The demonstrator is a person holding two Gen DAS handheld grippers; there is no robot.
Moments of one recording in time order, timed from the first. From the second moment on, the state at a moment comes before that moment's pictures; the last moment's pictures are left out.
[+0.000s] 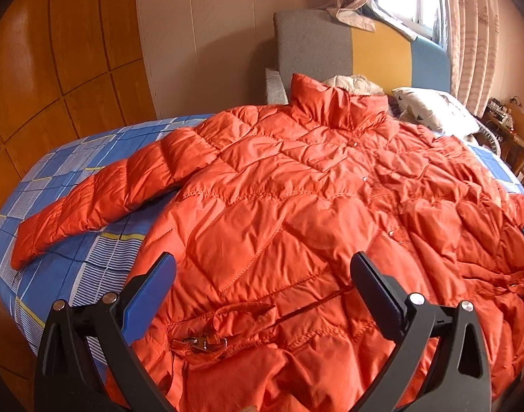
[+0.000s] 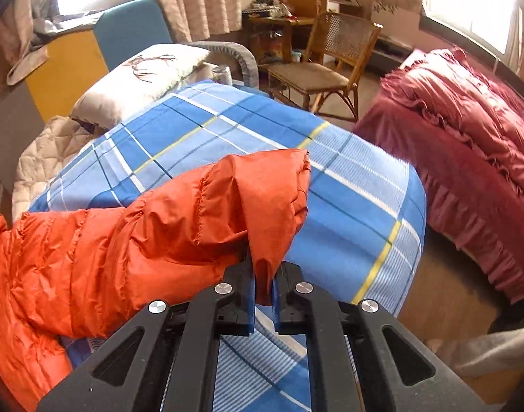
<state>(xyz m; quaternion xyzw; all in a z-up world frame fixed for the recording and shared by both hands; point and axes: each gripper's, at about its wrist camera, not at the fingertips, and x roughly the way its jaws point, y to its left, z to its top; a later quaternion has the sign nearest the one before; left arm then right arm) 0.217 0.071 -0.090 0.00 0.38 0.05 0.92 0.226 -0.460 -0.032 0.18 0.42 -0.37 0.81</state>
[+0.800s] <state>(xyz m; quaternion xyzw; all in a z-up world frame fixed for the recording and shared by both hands) 0.292 0.107 -0.121 -0.01 0.43 0.09 0.90 0.394 -0.177 0.040 -0.02 0.37 -0.05 0.93</state>
